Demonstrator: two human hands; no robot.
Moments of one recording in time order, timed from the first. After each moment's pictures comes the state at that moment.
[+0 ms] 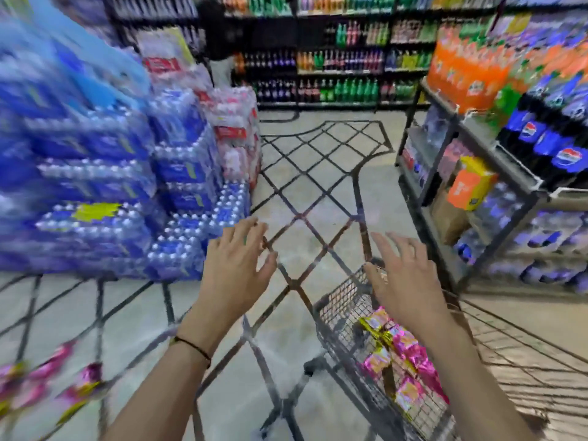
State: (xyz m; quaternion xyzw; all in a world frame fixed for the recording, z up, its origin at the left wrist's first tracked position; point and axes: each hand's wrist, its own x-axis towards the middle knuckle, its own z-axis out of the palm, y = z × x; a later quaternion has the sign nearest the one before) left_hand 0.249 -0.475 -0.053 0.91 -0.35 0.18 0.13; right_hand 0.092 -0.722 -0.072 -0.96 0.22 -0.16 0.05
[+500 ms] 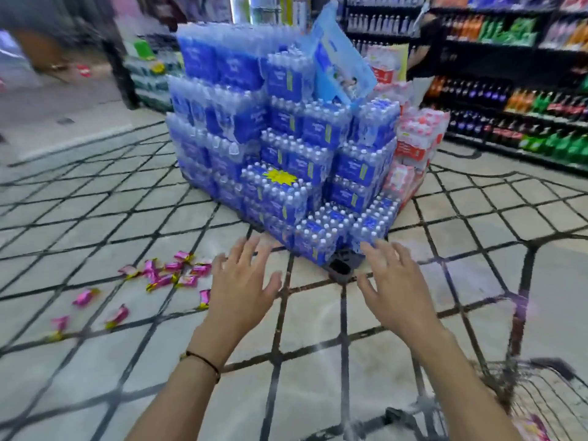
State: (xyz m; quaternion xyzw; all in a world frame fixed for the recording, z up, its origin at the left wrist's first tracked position) left_hand 0.197 -0.148 -0.074 0.98 -0.03 0.21 0.07; right_hand 0.223 -0.421 -0.059 -0.98 -0.13 -0.14 0.09
